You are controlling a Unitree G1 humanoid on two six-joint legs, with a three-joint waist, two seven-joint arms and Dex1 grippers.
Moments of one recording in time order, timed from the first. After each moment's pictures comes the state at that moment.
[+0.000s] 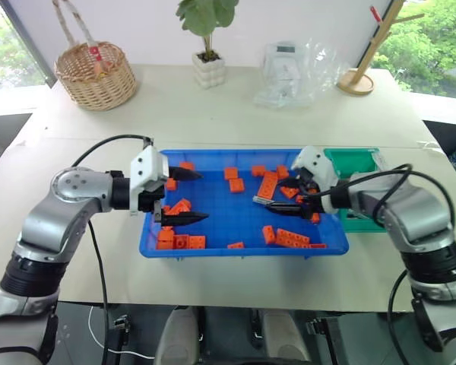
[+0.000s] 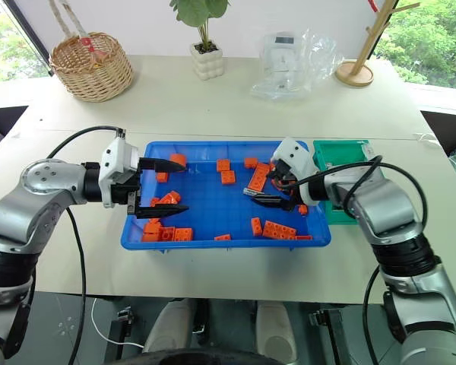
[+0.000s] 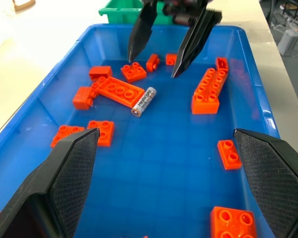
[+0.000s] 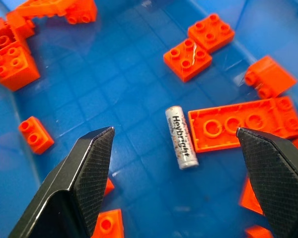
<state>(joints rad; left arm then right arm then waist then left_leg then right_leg) -0.43 0.77 -0.05 -0.26 -0.48 0.46 -1.16 -0.55 -0.70 0.16 -0.23 0.34 0.99 0.89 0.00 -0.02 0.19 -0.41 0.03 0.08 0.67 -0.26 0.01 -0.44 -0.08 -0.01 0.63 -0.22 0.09</state>
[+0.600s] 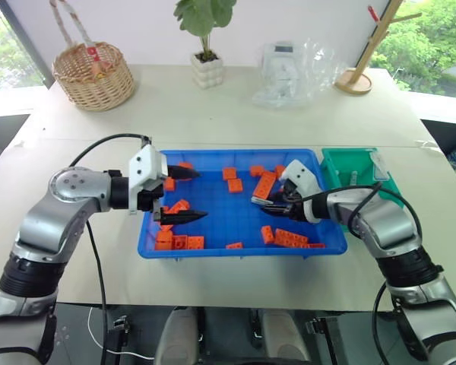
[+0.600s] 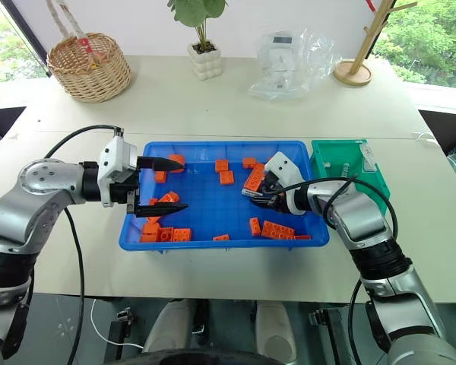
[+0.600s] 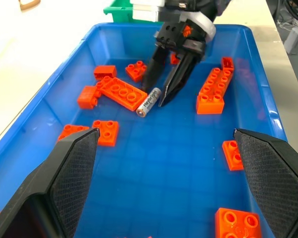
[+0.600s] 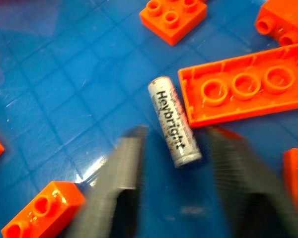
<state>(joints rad) -0.45 0.78 -0.04 -0.26 -0.48 0.47 -1.15 -0.50 -0.62 0.21 -0.15 0.31 0.92 0.80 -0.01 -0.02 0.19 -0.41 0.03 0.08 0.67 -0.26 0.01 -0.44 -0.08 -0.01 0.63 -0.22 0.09</state>
